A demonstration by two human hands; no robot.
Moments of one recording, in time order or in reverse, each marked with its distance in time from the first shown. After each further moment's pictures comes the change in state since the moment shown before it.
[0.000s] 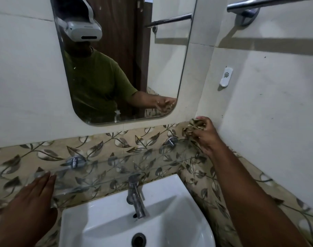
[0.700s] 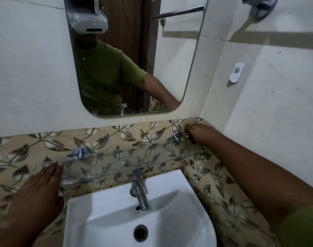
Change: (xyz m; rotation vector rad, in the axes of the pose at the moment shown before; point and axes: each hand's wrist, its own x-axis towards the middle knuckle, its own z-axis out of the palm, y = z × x) left_hand -0.002 0.004 -0.002 0.005 0.061 -0.017; right_hand 0.041 0.015 0.019 -1.693 -0.570 -0.321
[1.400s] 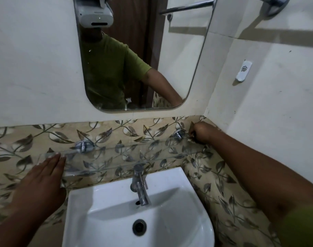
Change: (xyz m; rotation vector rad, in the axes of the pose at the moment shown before) left_hand -0.003 -0.002 0.000 0.017 0.013 0.024; right_hand 0.015 0.012 0.015 0.109 -0.035 0.036
